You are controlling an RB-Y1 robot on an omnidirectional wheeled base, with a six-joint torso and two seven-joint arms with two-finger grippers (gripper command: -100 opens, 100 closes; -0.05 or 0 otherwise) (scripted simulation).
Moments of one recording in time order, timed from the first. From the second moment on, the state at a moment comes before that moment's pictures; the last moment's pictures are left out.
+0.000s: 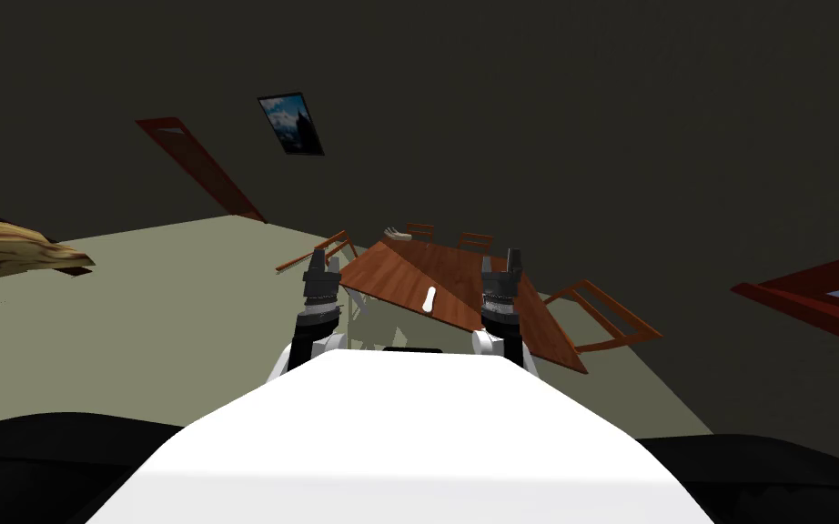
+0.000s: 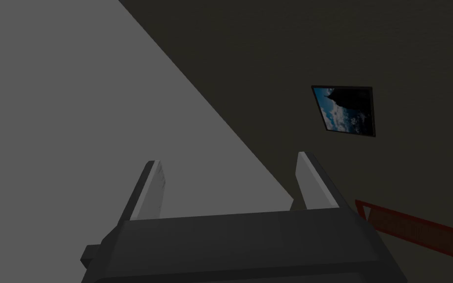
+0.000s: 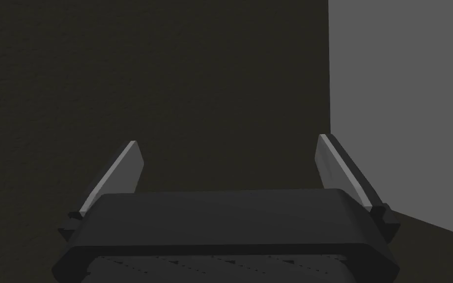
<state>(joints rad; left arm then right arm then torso) 0.54 0.01 0.03 -2.22 -0.05 -0.56 -0.08 0.46 -0.01 0.06 -2.24 0.07 -0.53 -0.06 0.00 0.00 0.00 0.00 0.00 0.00</state>
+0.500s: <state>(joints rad) 0.54 0.01 0.03 -2.22 -0.05 -0.56 -0.08 0.50 -0.12 0.07 -2.24 0.02 -0.51 -0.07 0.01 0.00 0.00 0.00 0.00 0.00</state>
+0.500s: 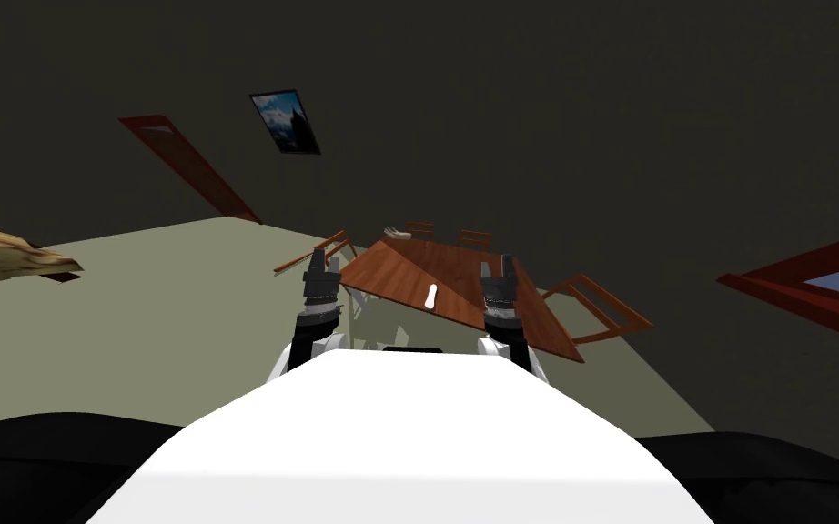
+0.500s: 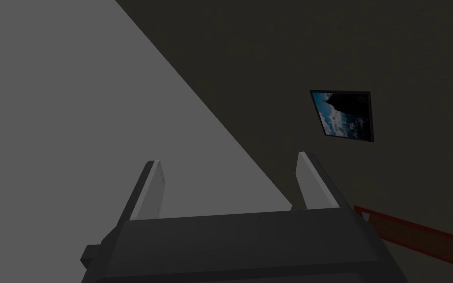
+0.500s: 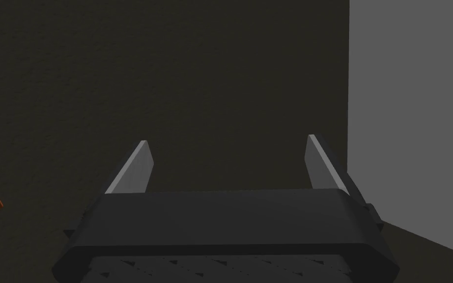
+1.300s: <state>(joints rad) 0.54 0.01 0.03 -2.22 -0.05 -0.56 -0.08 0.66 -0.31 0.09 -2.19 -0.19 -0.41 -0.07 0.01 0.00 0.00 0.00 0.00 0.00</state>
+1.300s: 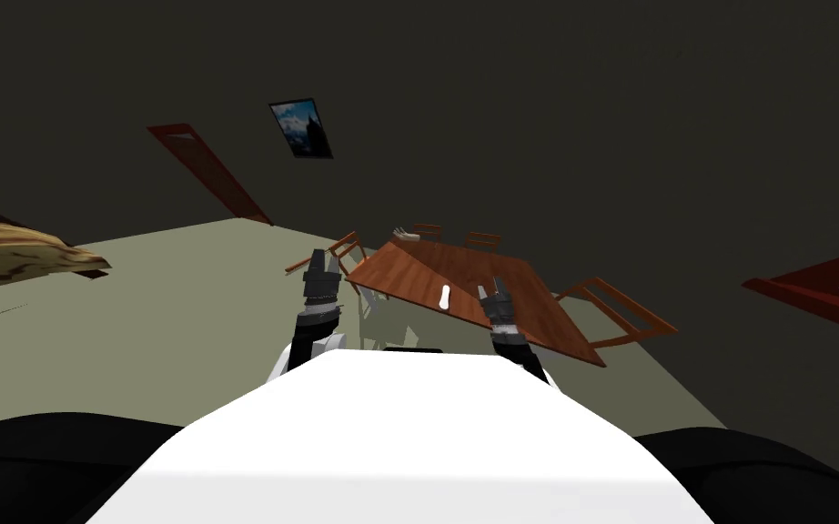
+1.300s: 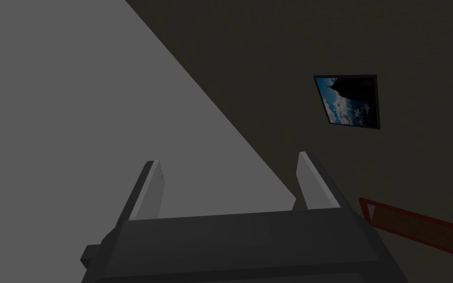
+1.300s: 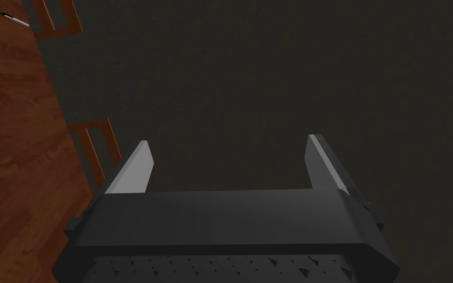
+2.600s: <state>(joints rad) 0.54 0.01 0.03 -2.22 -0.05 -0.56 -0.08 0.94 -0.55 0.16 -1.99 -0.52 -0.25 0.01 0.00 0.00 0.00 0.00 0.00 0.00</state>
